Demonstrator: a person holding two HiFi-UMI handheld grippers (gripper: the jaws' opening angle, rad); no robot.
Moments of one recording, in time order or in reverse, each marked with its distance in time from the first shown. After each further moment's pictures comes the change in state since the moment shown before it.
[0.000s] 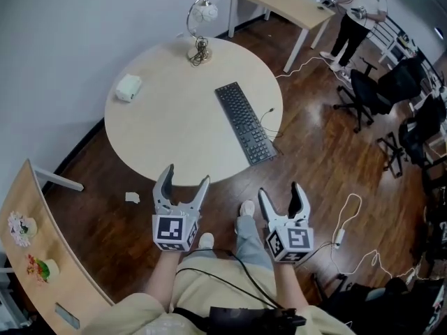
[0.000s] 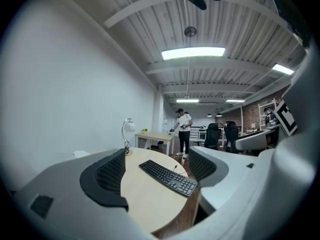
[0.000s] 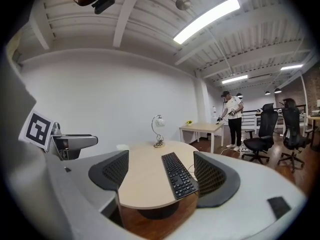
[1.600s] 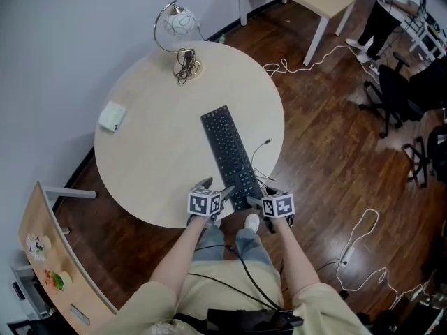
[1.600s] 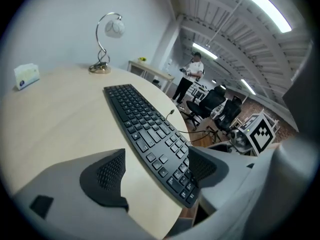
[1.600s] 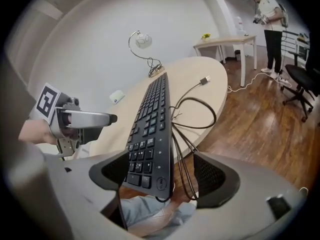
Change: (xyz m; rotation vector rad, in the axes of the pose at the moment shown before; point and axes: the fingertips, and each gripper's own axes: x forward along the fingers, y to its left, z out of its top) left arm 0.310 -0.088 -0.248 -0.358 0.777 -0.189; right arm 0.270 -0.158 -0.264 0.212 0.855 0.427
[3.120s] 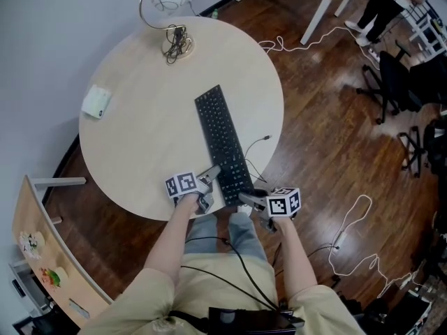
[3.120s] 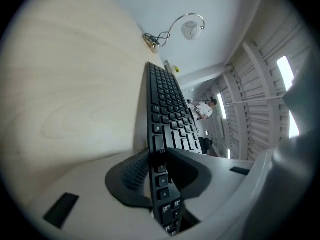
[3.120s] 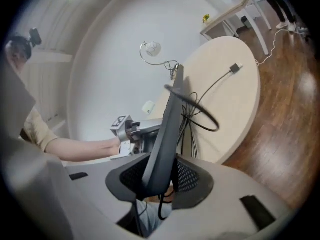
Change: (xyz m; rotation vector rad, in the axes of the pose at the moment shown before) left arm 0.026 0.035 0.002 -0.714 -0.115 -0.309; right arm -0.018 0.076 0.017 0.127 -0.067 0.470
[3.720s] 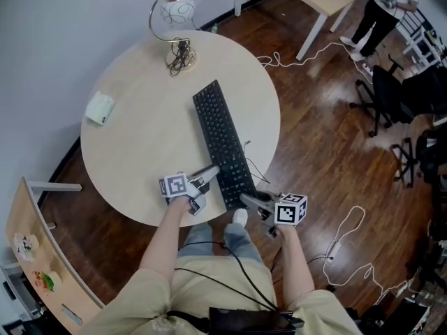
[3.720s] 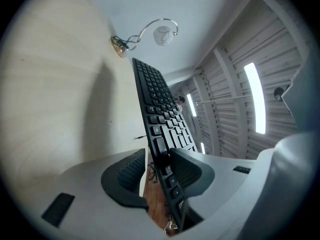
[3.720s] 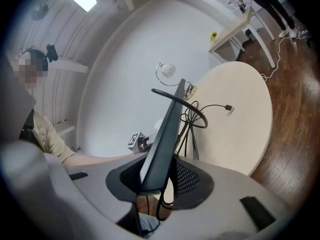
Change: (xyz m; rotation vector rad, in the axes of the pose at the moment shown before) left arm -0.022 -0.072 0.035 0.152 -0.007 -0.323; right arm -0.030 0.062 0.058 -0.077 -0.173 0.075
